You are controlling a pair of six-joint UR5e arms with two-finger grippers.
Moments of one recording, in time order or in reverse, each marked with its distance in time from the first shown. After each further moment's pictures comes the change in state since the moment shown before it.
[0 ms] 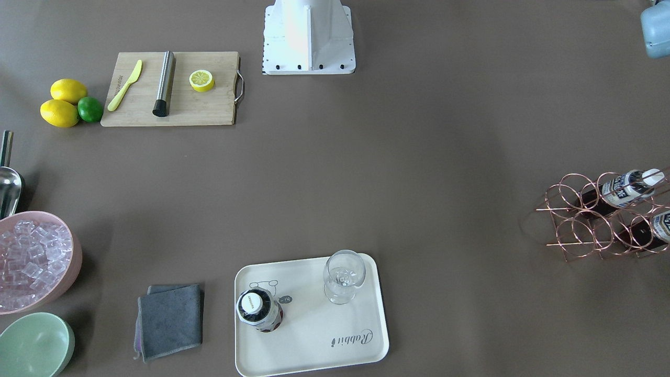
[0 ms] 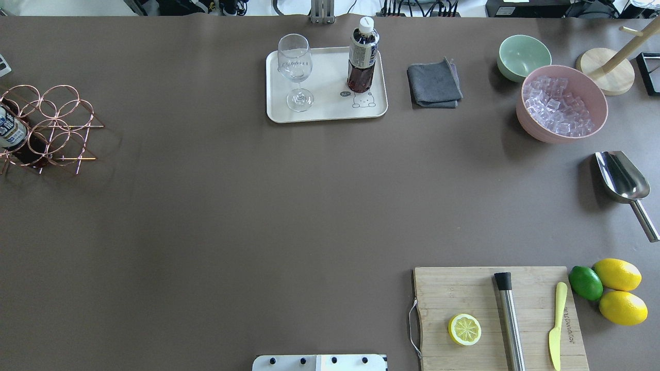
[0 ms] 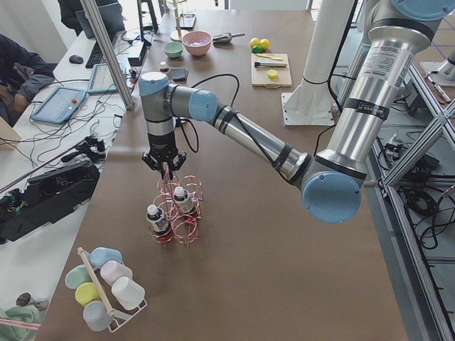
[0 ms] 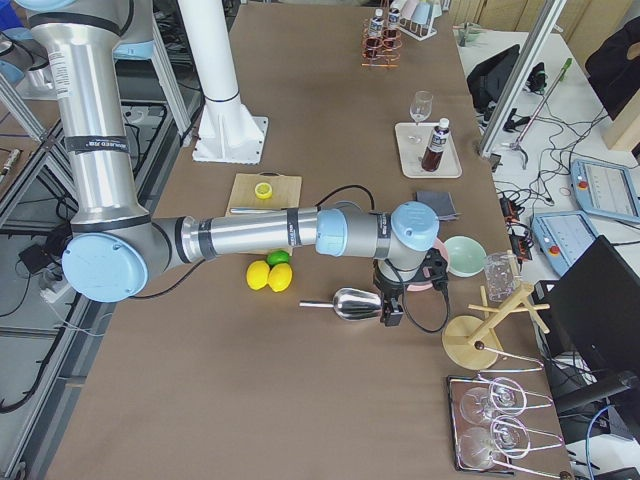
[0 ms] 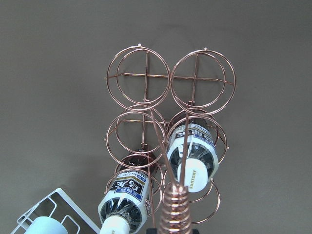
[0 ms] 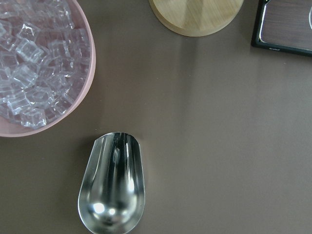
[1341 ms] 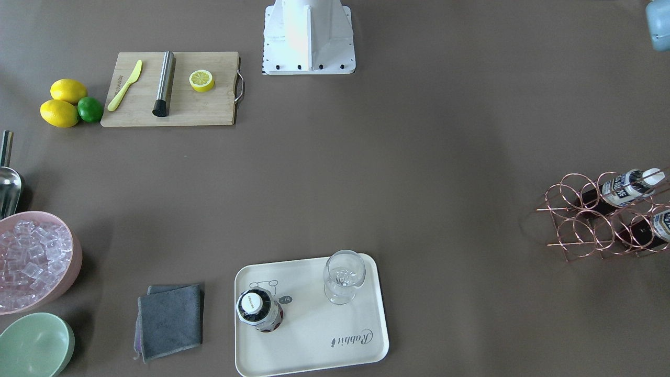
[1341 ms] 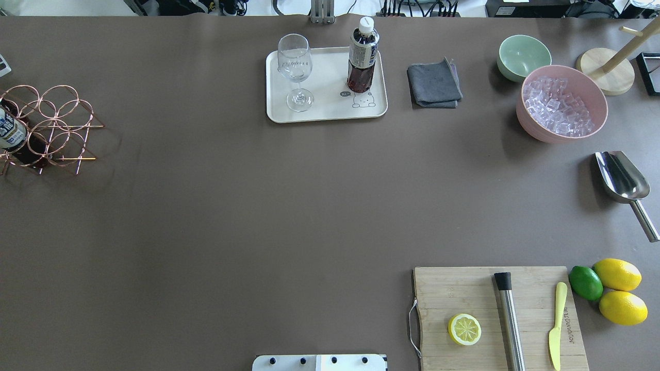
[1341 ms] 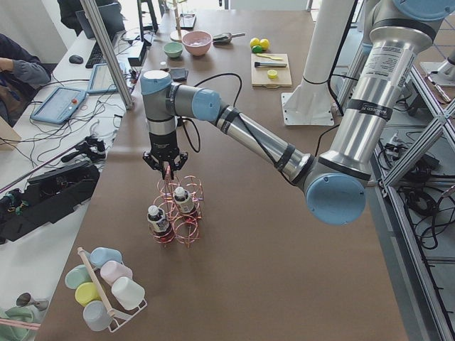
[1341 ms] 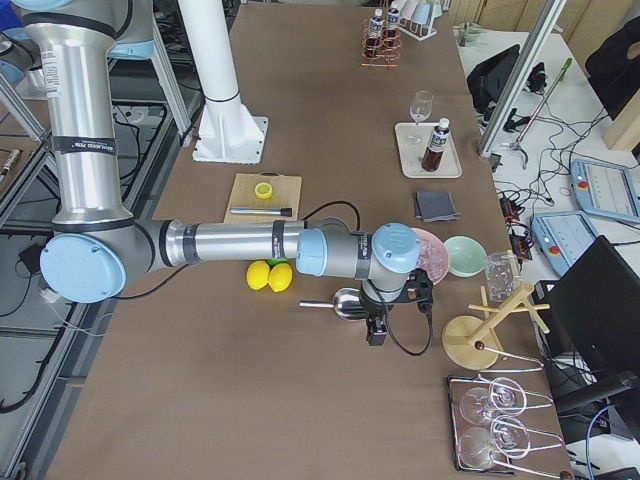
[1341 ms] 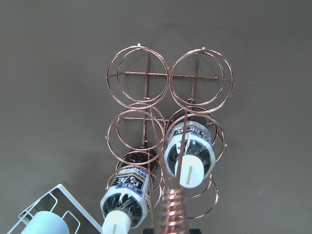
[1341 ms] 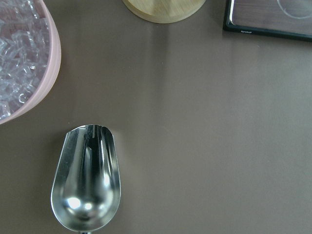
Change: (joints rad) left arm -0.015 0.015 -0.024 0.005 -0.004 0.004; right arm 0.024 -0.072 0.000 0.056 -0.018 0.030
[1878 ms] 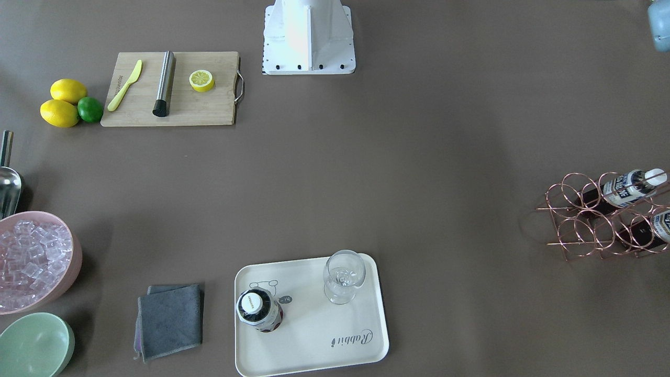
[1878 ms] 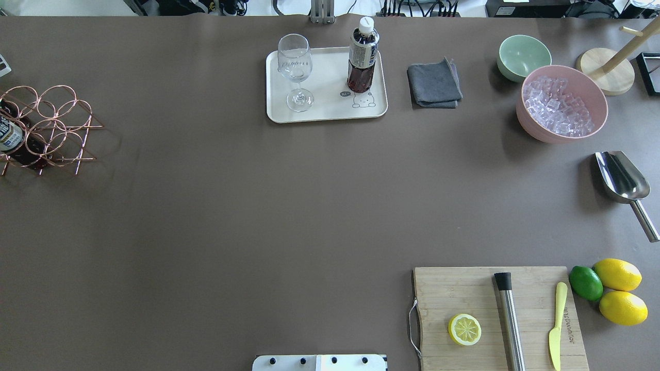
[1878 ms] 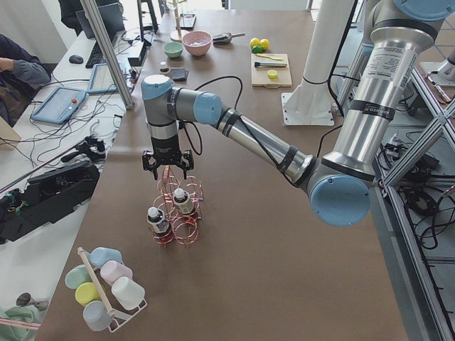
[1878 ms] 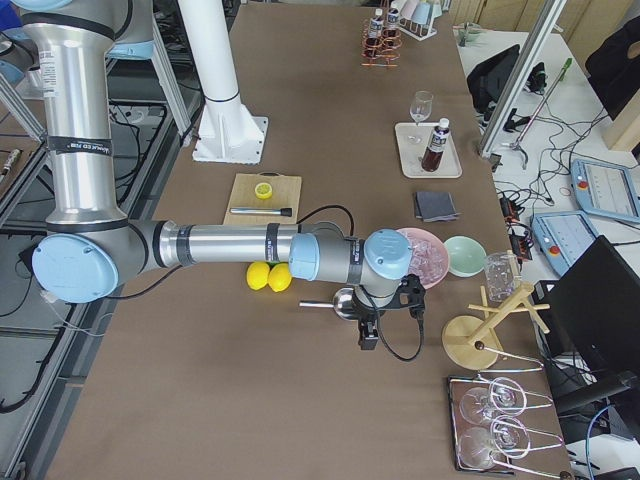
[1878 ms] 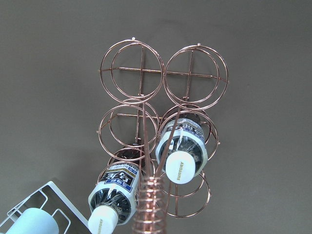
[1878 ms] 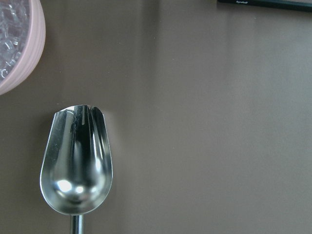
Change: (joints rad) left arm -0.008 0.019 0.001 0.003 -0.019 0.000; right arm -0.001 -0.030 0.010 0.003 -0.001 0.000
